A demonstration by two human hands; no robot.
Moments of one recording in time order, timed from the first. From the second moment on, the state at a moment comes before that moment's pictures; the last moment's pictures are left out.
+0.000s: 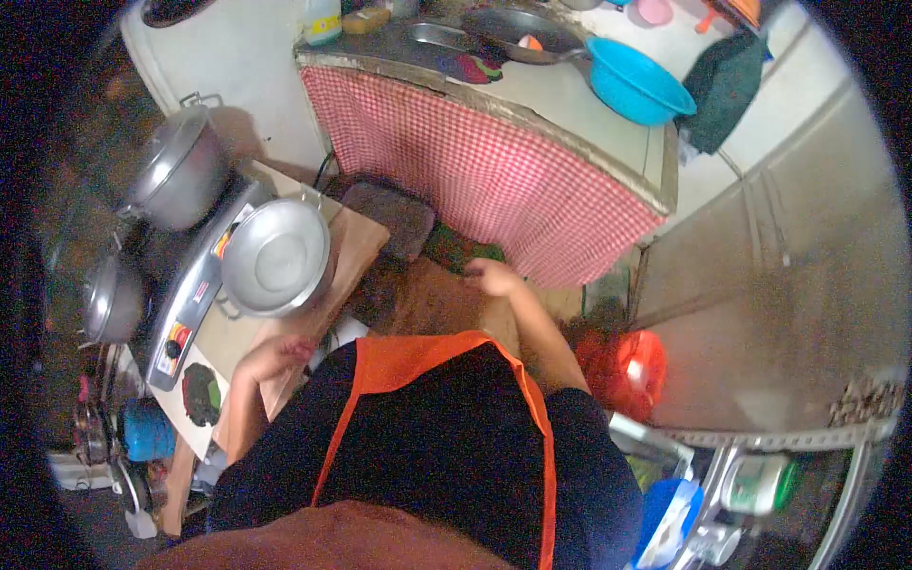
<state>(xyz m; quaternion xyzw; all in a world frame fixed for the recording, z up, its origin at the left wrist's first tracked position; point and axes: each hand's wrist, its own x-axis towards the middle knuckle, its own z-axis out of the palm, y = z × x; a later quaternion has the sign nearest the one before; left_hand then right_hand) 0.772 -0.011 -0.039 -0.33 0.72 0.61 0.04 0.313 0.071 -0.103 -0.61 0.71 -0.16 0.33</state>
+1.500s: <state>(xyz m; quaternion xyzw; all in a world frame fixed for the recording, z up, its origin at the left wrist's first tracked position) 0.222 -0.860 0.107 -0.23 0.78 0.59 -0.01 -0.105 -0.358 0.053 0.20 0.74 -0.65 -0.01</state>
